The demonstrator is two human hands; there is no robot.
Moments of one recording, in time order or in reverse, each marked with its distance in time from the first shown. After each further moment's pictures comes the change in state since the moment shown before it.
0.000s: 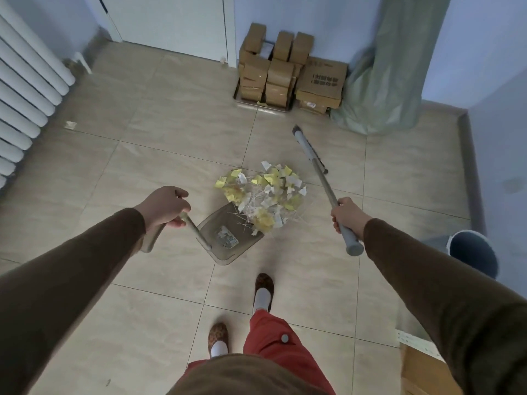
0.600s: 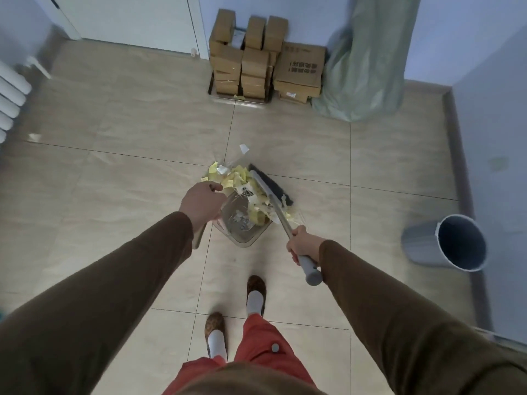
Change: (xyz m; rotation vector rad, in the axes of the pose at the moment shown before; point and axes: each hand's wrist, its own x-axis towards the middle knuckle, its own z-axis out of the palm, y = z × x) left_hand 0.041 0.112 0.102 -0.074 0.024 0.111; right_hand 0.018 0.015 0.051 -0.096 -0.272 0.242
